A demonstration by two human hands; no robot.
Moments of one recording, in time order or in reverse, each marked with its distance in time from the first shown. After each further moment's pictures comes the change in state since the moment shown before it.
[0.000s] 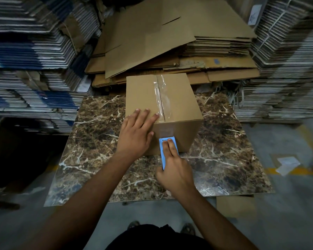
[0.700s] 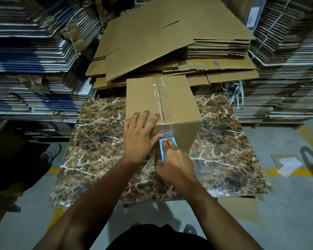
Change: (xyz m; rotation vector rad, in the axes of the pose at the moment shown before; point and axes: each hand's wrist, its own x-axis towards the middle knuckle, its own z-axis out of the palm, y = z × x) left_hand 0.007 0.014 0.016 0.033 0.149 -0.110; right_hand 0.012 -0.012 -0.033 0.037 -0.027 -0.008
